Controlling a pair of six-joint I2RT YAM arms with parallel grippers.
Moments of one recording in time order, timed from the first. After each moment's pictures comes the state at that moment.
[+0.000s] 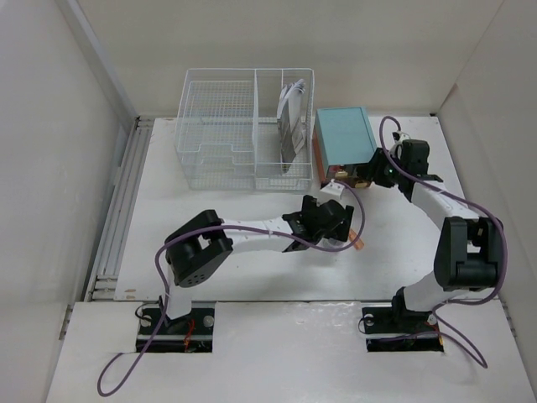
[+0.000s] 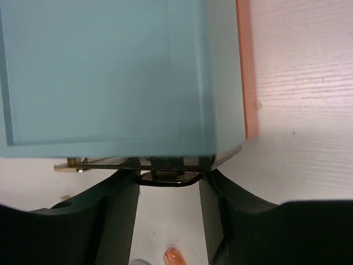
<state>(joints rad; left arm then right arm) -1.14 1.91 1.26 -0.04 -0.42 -0.60 -0.04 1.56 0.99 -0.09 -0.35 0.34</state>
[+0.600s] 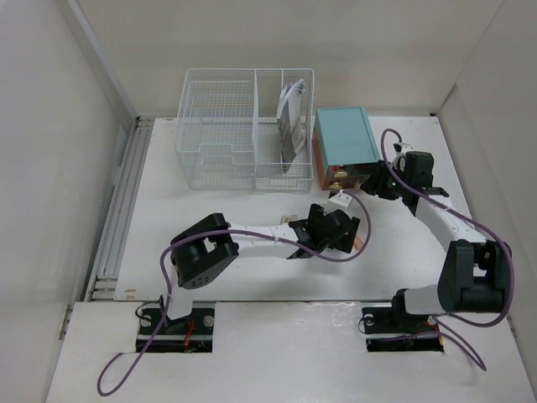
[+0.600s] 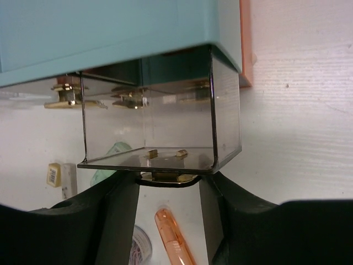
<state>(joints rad) -1.19 1.94 1.27 -0.05 -0.40 -0.58 -0.04 1.39 0.86 -0.16 -0.35 0.27</state>
